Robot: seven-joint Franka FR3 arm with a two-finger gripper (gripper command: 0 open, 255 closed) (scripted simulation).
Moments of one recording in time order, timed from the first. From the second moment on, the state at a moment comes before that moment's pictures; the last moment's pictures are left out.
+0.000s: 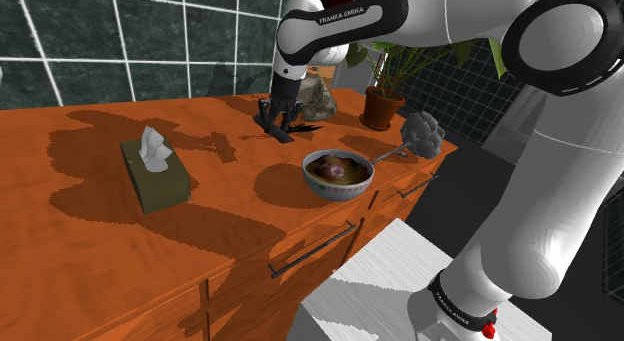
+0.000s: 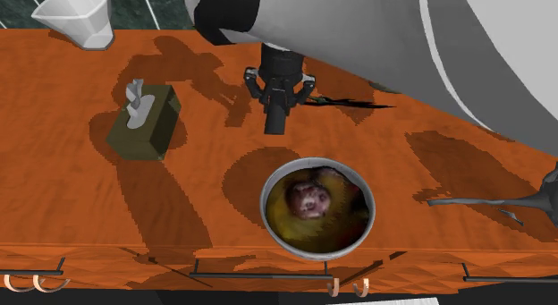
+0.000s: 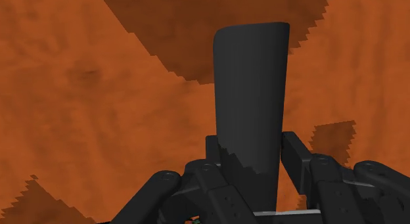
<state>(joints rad) 0.04 0.21 0.08 -1.84 0.07 2.06 0.23</state>
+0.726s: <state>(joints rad) 0.04 0.18 0.08 -1.73 0.07 1.92 0.24</state>
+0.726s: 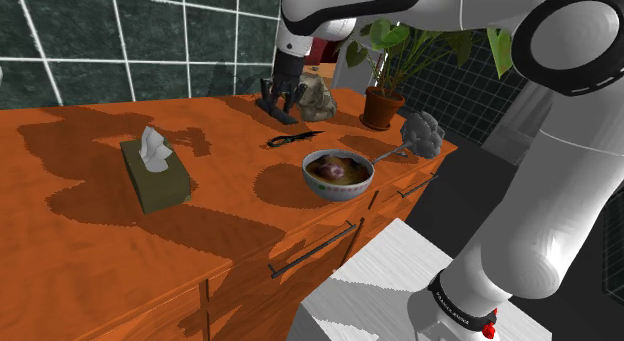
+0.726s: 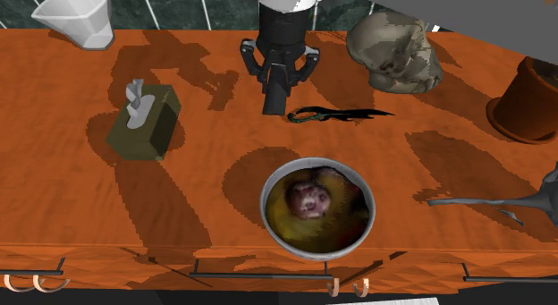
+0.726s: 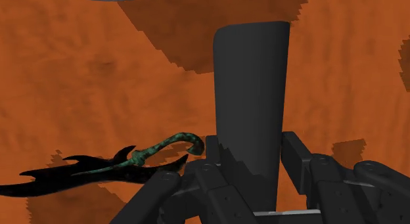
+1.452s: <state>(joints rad) 0.02 -0.14 0.07 -2.09 0.10 1.96 0.19</state>
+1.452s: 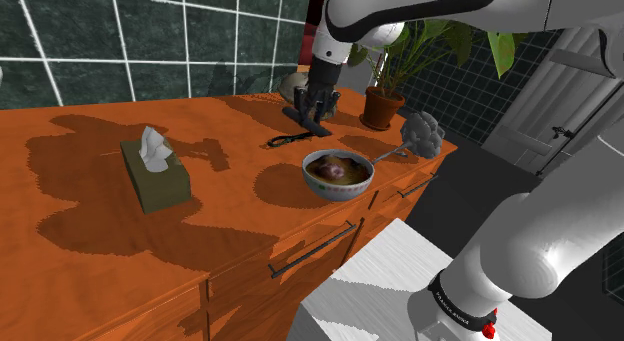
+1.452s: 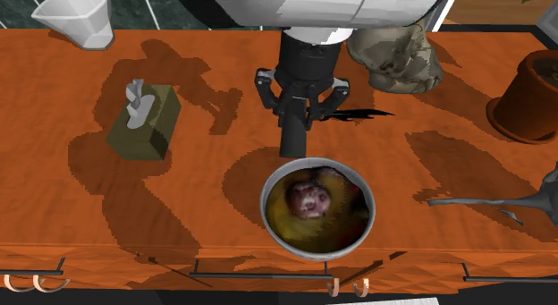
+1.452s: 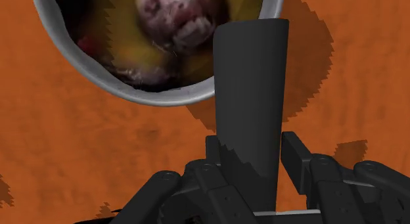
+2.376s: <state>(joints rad) 0.00 -0.59 0.02 -2.55 0.10 1.96 0.13</state>
